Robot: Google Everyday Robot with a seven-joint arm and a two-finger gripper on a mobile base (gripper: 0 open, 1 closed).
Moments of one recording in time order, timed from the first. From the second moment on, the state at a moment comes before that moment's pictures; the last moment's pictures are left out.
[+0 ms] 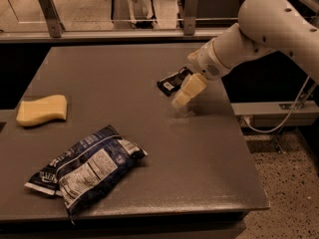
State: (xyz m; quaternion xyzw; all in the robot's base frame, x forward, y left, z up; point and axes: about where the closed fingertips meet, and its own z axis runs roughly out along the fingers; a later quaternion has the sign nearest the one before) arm 0.621 -0.081 0.853 -0.56 0.75 0.15 0.32
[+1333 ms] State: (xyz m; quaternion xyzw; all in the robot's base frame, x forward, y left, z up) arm 0.662 -0.092 0.820 -0.52 0.75 0.18 0.37
